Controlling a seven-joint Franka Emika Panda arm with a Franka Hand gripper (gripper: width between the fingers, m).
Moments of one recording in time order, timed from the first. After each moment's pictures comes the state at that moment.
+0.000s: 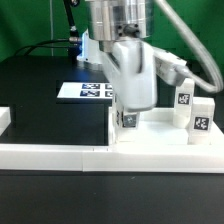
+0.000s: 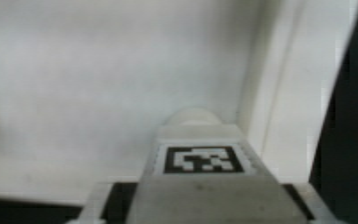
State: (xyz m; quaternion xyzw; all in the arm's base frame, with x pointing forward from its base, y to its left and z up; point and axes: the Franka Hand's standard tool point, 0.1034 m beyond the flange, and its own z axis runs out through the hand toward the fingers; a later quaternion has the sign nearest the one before) arm 0.623 0.008 0.061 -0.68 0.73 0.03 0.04
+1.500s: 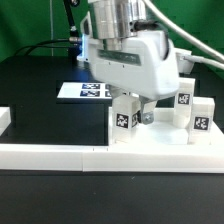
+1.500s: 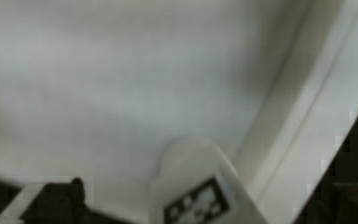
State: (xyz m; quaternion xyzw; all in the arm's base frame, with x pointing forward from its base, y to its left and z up) arm 0.615 0.006 0.065 -0.89 0.45 -0.02 0.07
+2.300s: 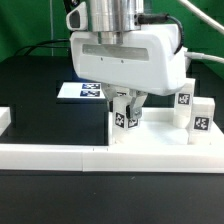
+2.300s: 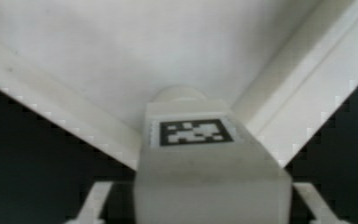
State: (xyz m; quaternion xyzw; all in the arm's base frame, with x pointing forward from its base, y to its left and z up) arm 0.624 0.001 0.069 -0.88 0.46 -0.03 0.06
